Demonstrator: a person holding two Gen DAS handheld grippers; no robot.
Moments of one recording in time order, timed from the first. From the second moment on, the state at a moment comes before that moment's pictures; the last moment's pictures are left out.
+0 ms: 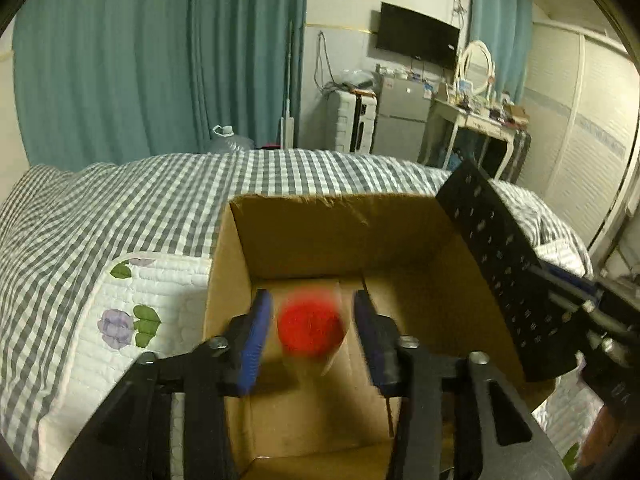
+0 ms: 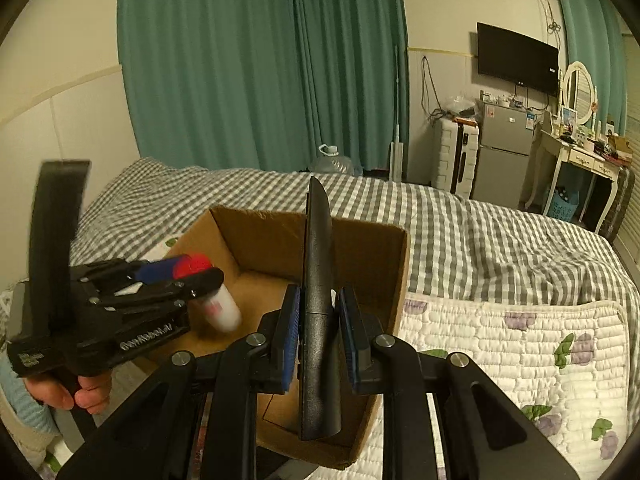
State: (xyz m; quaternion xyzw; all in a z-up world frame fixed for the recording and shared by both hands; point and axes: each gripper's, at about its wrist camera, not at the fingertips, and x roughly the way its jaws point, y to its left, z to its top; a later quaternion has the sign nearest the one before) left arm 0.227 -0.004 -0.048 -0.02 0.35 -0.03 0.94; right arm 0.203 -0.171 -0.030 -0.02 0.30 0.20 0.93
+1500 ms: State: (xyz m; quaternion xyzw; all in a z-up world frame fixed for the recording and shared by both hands) left arm 0.008 0.015 -0.082 0.01 0.39 0.03 0.92; right arm -0.012 -0.095 -0.117 -0.21 0.37 0.32 0.84
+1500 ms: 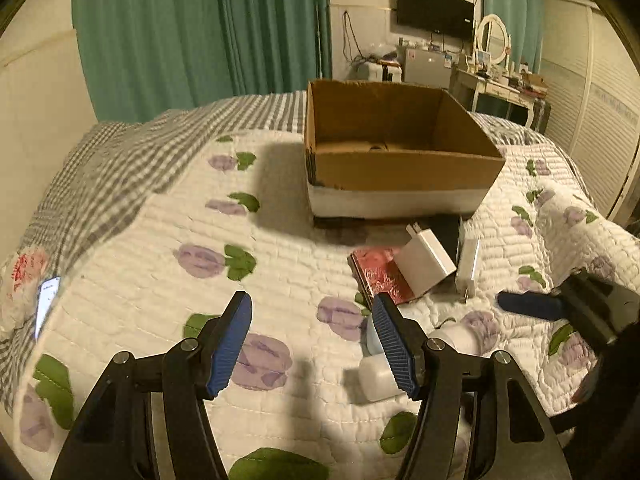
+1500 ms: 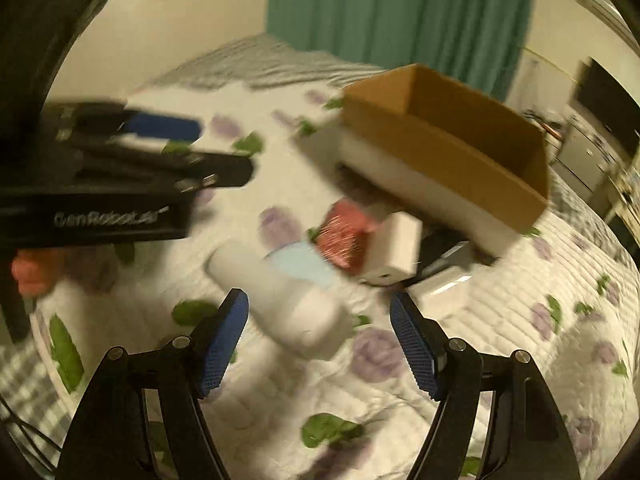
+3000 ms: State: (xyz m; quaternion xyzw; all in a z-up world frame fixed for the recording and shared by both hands) left arm 0.066 -0.048 -0.167 0.05 0.51 0.01 0.86; right arm 0.055 -0.210 -0.094 -0.07 0.38 0.20 0.90
